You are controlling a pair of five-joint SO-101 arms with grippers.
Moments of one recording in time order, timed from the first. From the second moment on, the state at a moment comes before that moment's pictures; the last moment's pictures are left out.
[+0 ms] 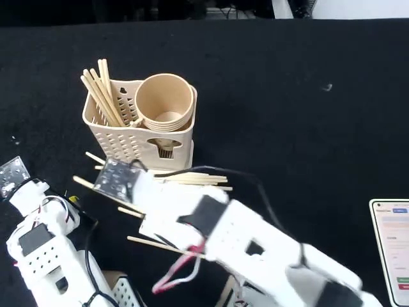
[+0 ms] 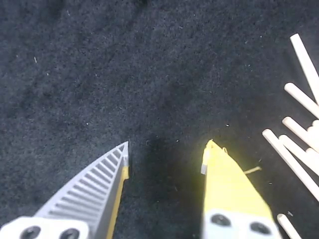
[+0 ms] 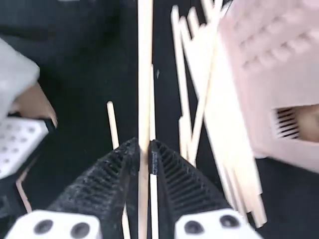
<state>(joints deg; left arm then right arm) -42.3 -72.7 83.6 54.6 -2.6 -56.6 -40.5 43.3 64.2 13.0</state>
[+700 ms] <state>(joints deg) -42.3 -72.7 83.6 54.6 -2.6 -50.4 -52.0 37.3 13.1 12.9</state>
